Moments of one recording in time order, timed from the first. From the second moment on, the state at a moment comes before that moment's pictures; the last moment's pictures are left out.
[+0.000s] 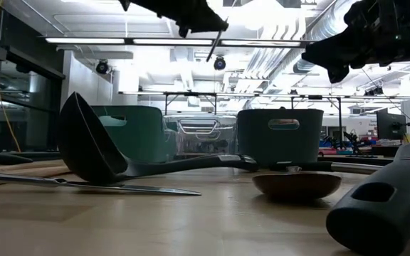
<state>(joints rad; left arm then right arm) 0.22 1.47 1.22 0.09 -0.01 0.12 -0.13 0.57 0.15 0.42 -0.03 0.08</state>
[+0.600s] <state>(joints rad) 0.22 1.49 1.22 0.19 0.04 -0.01 -0.13 0.57 0.15 0.44 -0.06 0.15</state>
